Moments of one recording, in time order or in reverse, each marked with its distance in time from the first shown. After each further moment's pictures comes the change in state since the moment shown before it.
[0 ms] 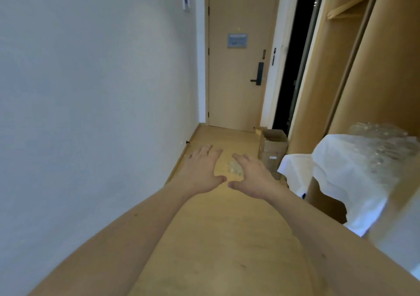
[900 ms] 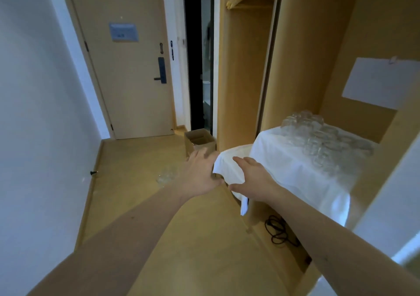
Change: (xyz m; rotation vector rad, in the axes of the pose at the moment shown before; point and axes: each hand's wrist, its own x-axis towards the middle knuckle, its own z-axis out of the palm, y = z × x) left_hand 0.328 0.003 0.069 -0.143 -0.125 0.498; right_hand 0.193 0.141 -0.028 -0.023 0.154 0.547
